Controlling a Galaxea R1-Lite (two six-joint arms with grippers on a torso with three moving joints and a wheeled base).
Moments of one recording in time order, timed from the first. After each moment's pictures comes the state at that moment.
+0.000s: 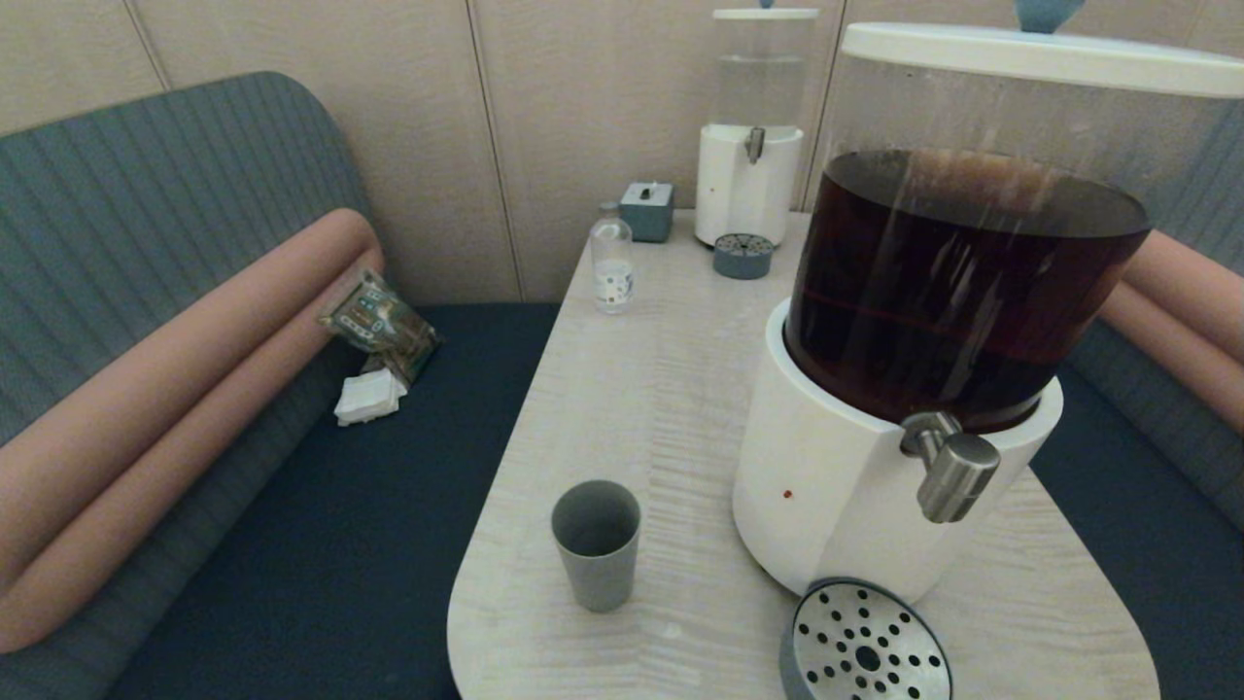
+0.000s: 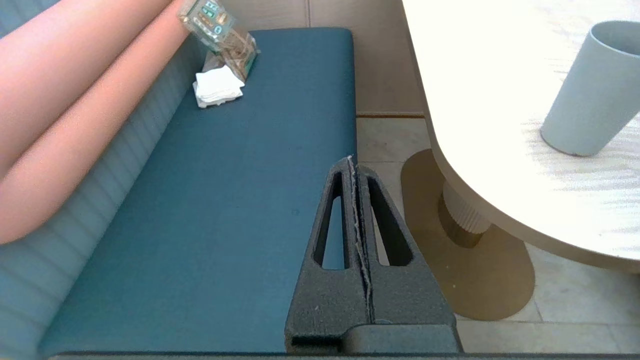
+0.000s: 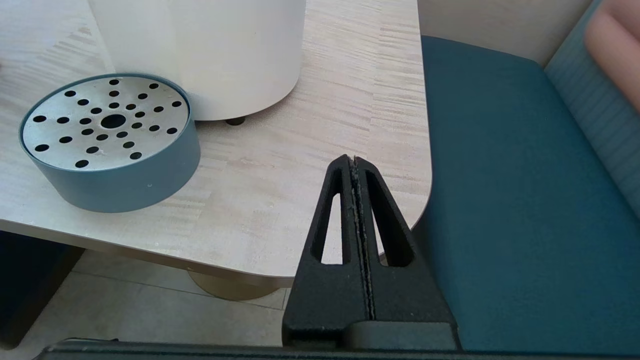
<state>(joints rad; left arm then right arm) -0.01 0.00 0.00 -0.01 0.00 0.01 0.00 0.00 0.00 0.01 0.03 -0.09</state>
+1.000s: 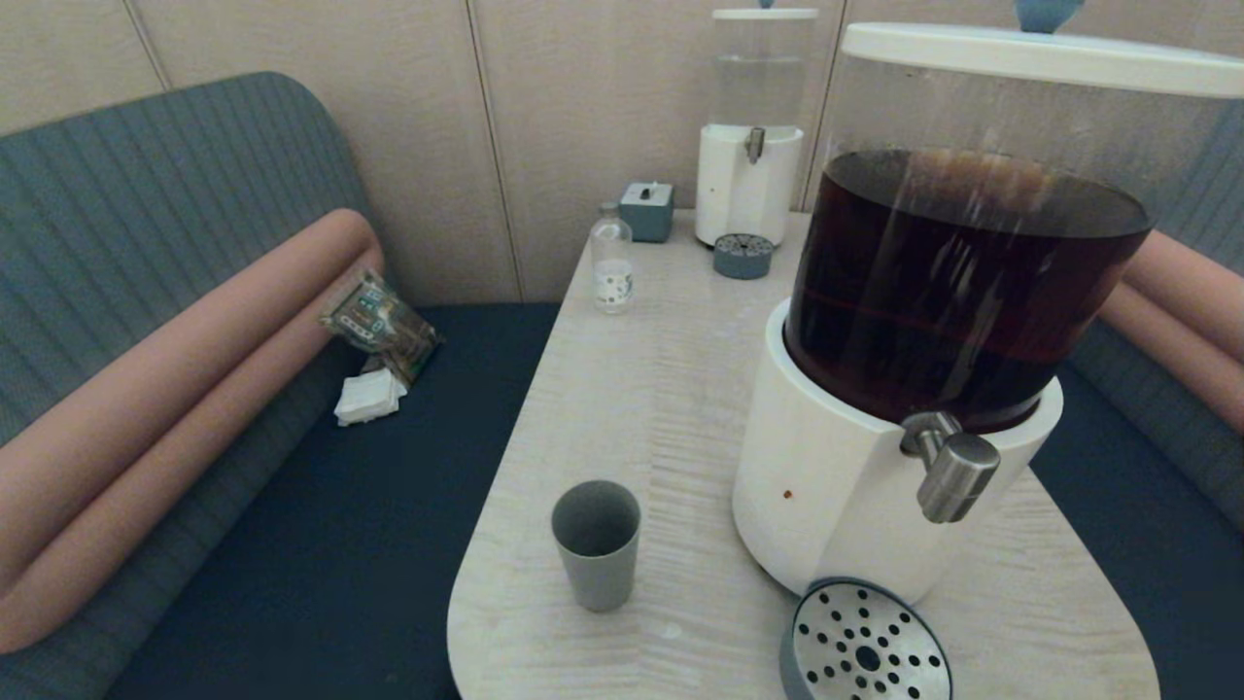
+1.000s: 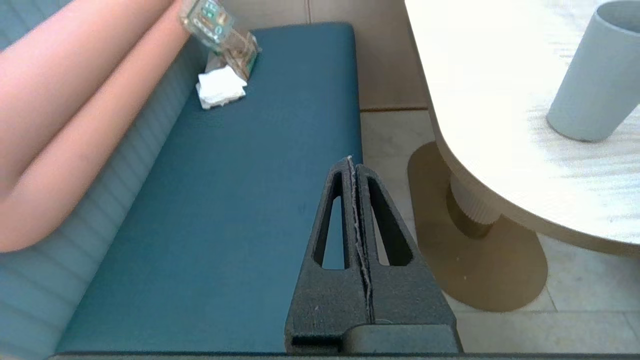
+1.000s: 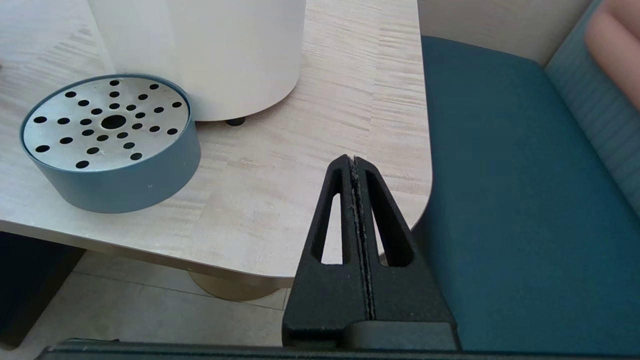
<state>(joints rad) -0.01 0.00 -0.01 0.00 -0.01 0.05 0.00 0.00 0.00 0.01 0.02 -0.09</state>
